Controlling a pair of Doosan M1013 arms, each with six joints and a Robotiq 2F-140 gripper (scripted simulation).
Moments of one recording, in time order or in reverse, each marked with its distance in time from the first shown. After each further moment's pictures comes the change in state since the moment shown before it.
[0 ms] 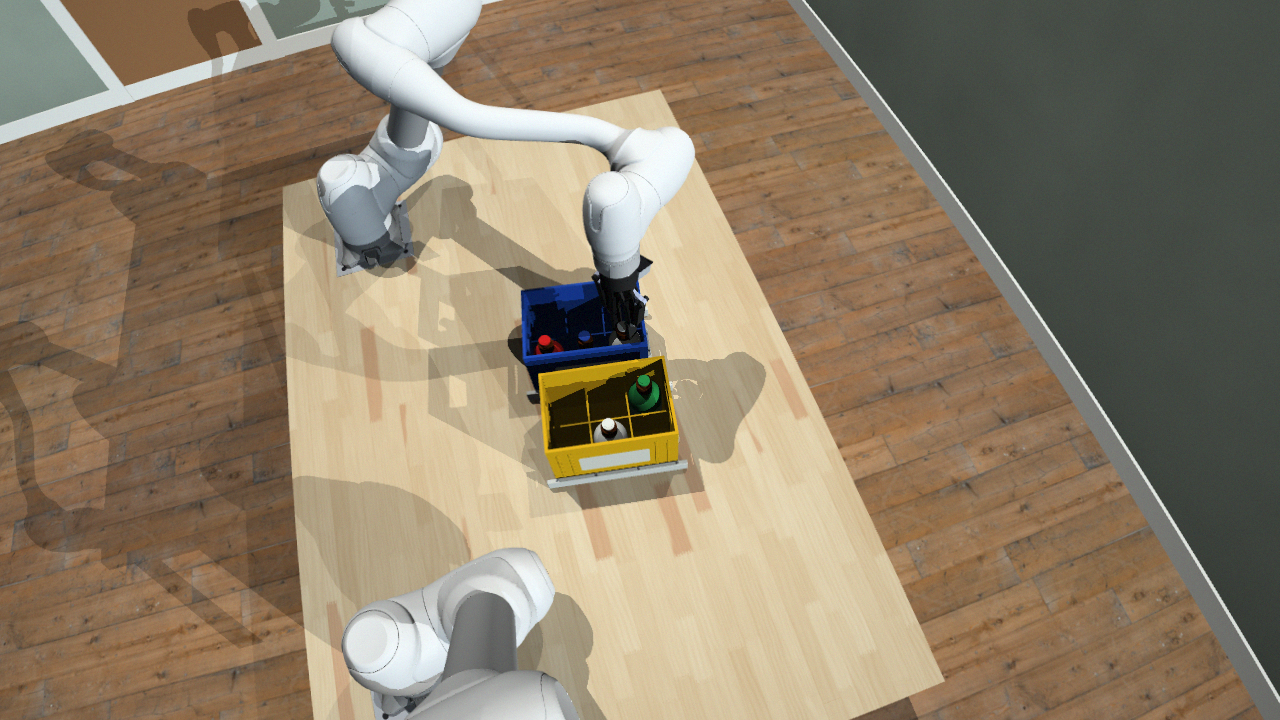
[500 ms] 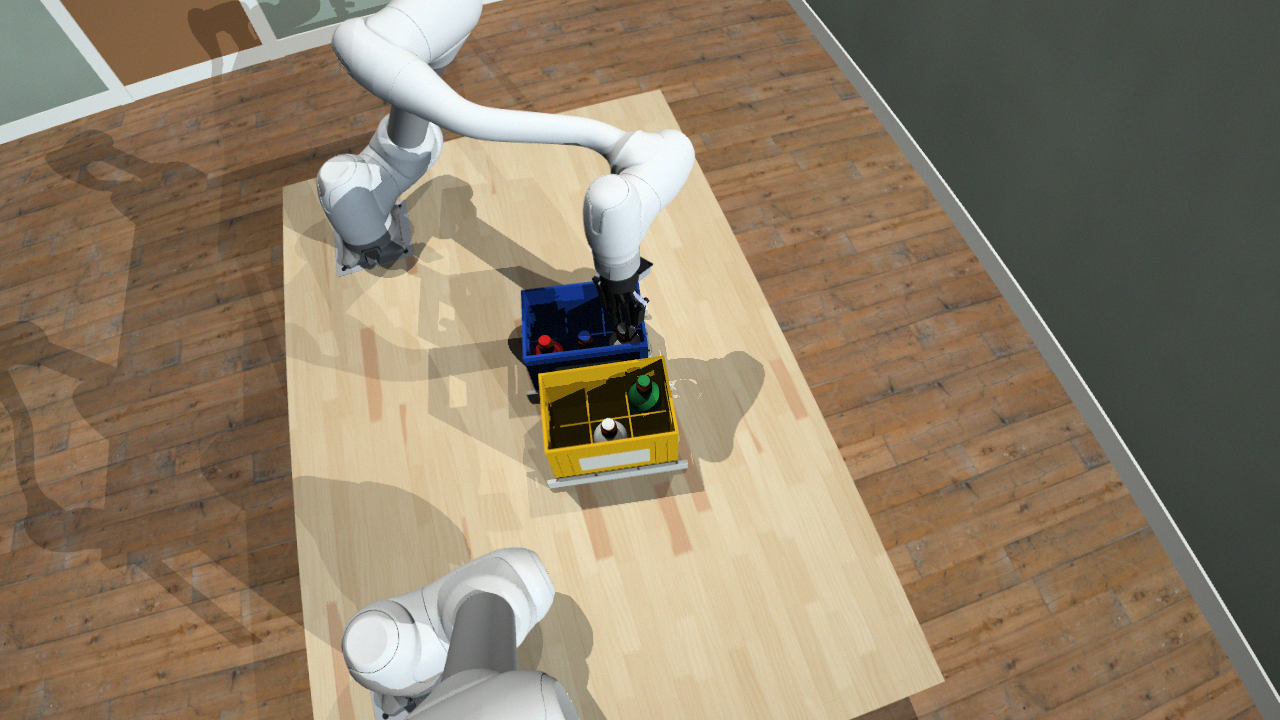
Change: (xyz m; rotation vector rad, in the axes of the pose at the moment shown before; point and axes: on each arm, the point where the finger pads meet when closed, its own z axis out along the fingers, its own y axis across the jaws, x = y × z) left arm 0.000 0.000 0.007 0.000 0.000 0.000; right arm 0.000 0.000 0.000 0.000 0.000 0.000
